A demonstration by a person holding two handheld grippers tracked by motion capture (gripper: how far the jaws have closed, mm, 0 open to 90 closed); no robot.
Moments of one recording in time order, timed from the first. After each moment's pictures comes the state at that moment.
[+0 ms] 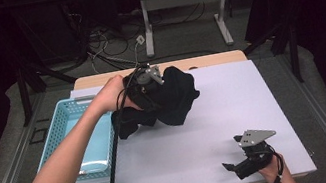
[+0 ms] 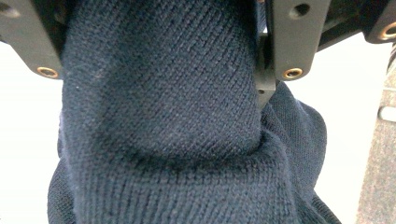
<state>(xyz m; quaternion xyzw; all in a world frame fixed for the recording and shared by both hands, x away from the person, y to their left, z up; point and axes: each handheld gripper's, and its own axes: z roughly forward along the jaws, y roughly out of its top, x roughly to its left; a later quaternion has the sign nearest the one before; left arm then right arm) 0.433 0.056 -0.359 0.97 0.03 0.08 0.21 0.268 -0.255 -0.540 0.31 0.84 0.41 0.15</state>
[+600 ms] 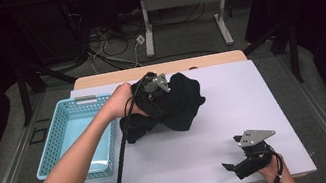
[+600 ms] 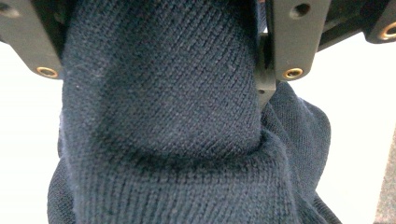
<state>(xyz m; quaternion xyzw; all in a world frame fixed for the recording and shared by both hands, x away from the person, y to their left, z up) 0.431 0.045 -0.386 0.97 0.02 0.08 0.22 0.268 -0.255 -0.540 0.31 0.85 0.41 0.15</state>
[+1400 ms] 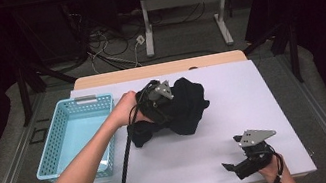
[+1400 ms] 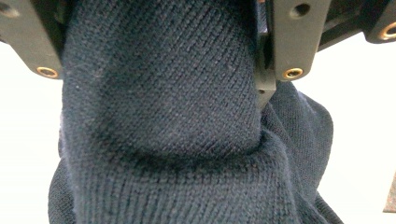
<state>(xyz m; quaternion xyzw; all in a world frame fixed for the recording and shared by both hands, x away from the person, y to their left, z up) 0.425 0.041 -0.415 0.96 0.03 0.08 0.26 0.268 -0.255 -0.540 0.31 0.84 0.42 0.15</state>
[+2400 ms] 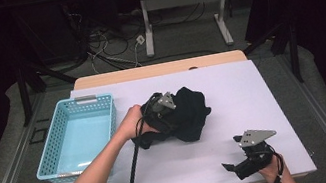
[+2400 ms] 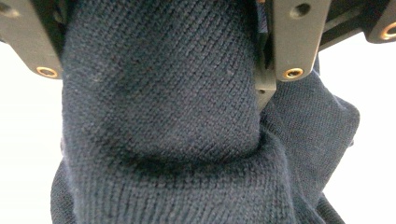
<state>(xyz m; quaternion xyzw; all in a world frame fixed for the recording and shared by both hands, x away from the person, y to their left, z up) 0.423 0.039 -0.466 0.95 0.07 0.06 0.29 0.267 -0.255 -0.539 0.31 0.84 0.41 0.15</state>
